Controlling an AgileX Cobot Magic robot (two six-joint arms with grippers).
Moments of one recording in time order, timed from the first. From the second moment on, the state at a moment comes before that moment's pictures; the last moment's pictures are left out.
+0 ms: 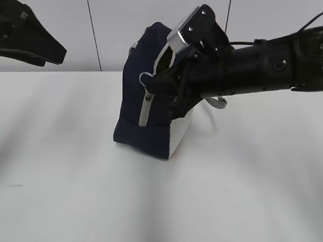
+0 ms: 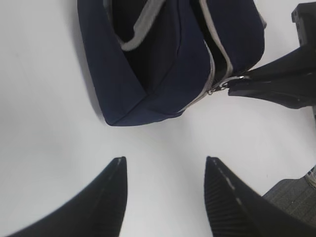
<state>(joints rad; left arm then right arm) -0.22 1.40 -1.28 -0.57 1.03 0.36 0.44 1.68 -1.03 -1.43 -0.54 0.97</state>
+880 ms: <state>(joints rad) -0.22 1.59 -1.08 -1.19 0.78 1.12 0.43 1.68 -1.22 -1.73 -0.60 1.33</state>
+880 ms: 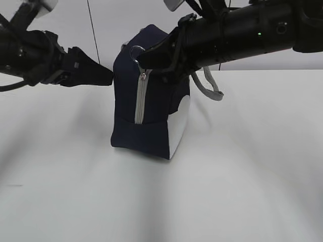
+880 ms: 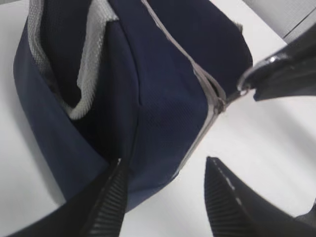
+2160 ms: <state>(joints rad) -0.27 1.72 -1.07 -1.45 0.77 1.37 0.41 1.68 -1.26 -1.74 -0.57 1.44</state>
